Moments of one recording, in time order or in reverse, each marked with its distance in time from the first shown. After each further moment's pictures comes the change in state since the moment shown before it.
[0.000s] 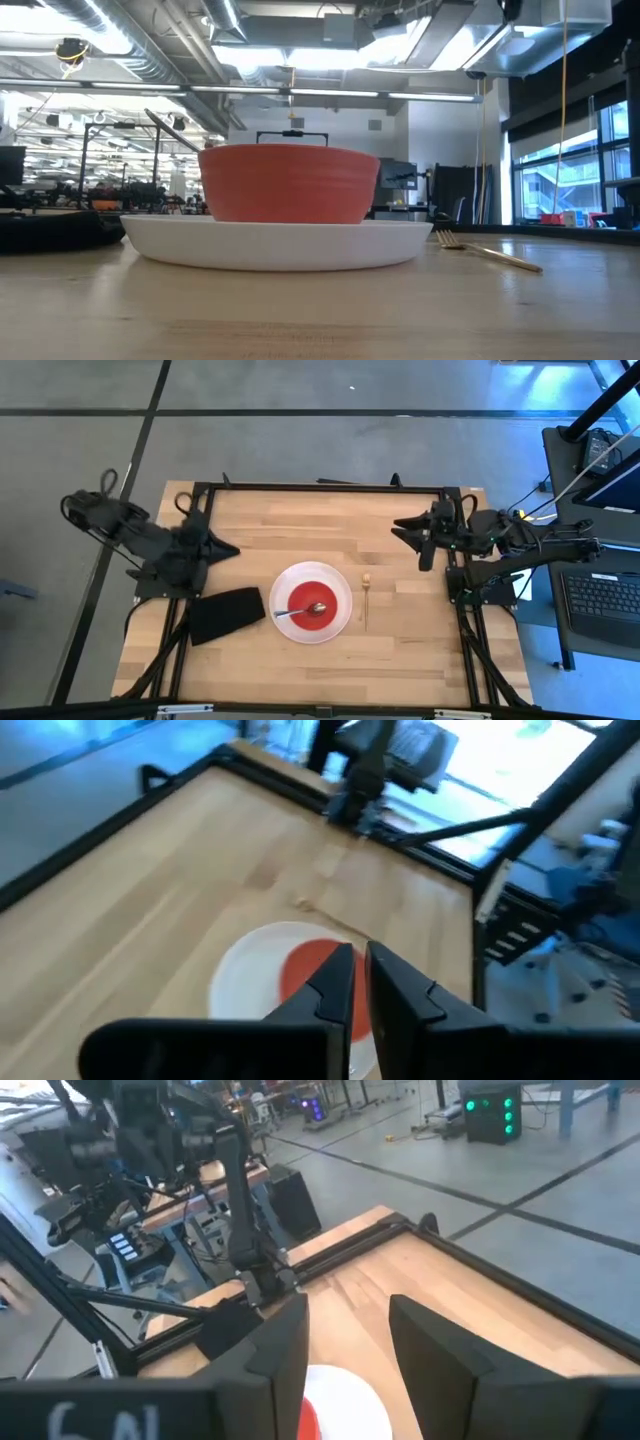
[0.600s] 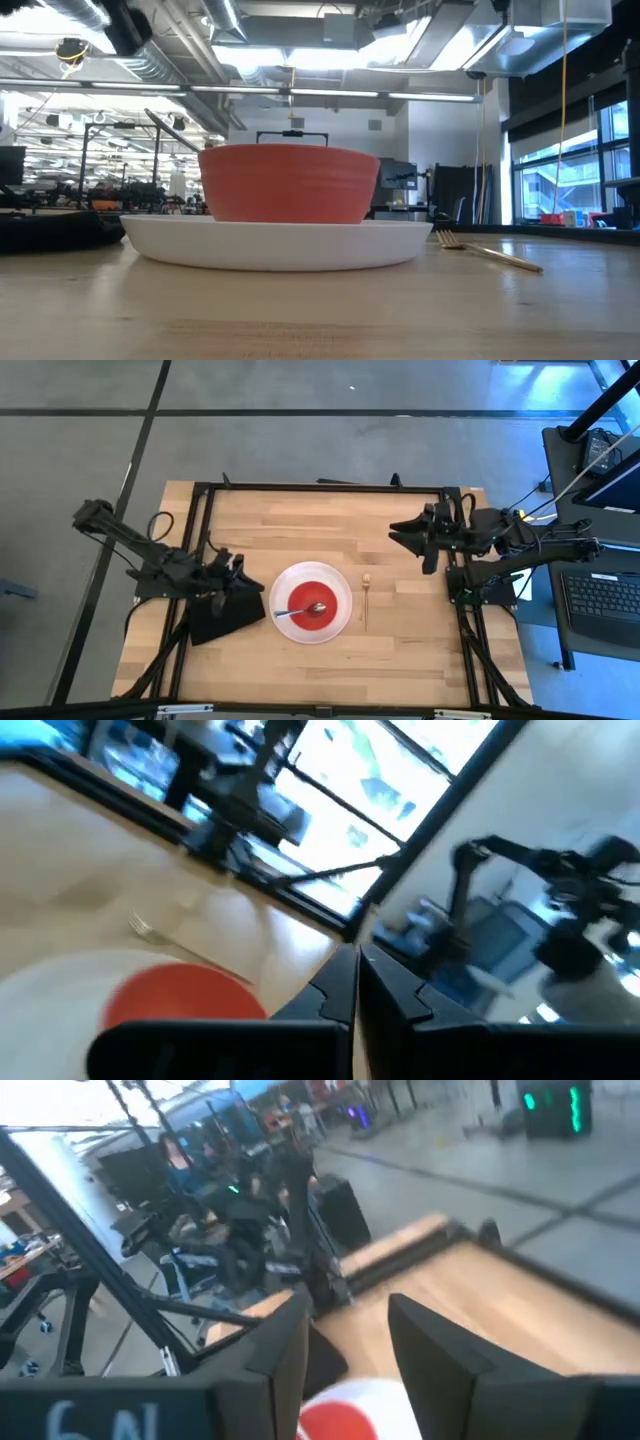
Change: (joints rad) left arm 0.027 -0.222 -0.970 1.275 0.201 0.098; right arm 0.000 0.019 0.000 0.105 -0.111 0.030
